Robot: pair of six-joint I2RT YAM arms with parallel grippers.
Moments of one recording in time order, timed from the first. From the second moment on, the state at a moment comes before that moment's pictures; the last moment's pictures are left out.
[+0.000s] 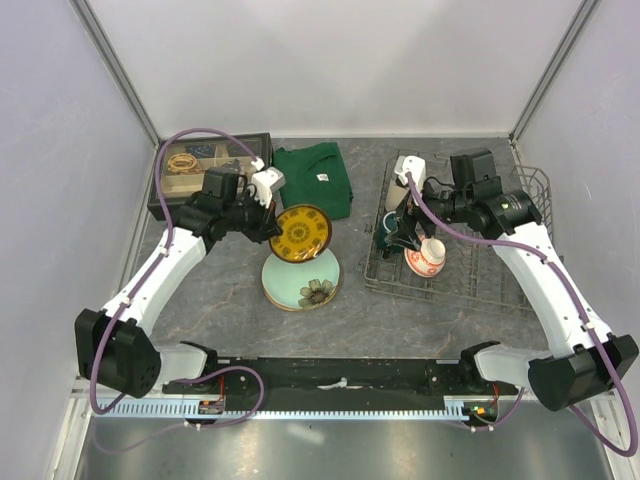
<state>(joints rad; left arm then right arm) -0.32 1.29 1.10 -0.56 0.48 0.20 0.31 1.24 1.35 -0.86 -0.71 -0.55</state>
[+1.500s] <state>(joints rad) -0.20 1.55 1.05 -0.64 0.69 0.21 0.31 1.16 1.17 -0.77 -0.63 -0.55</state>
